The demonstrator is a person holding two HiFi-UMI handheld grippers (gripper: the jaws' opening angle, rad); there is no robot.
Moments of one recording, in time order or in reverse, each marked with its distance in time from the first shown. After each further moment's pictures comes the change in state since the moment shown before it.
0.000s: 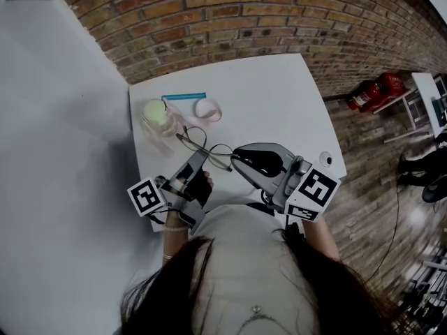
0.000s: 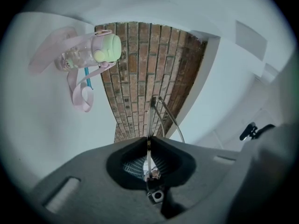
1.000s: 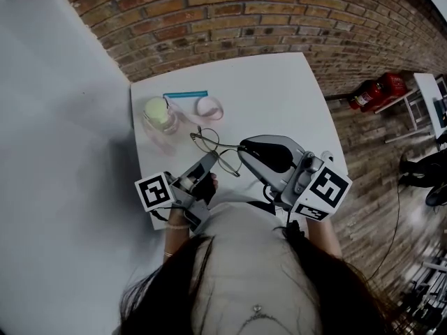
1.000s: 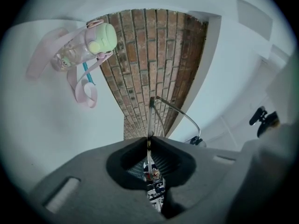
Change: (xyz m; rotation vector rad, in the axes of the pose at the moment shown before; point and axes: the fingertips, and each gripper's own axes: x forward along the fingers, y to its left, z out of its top) left arm 0.009 0.014 -0.024 0.062 0.130 0.092; right arm -0.008 -0.003 0.030 -0.047 -0.072 -0.020
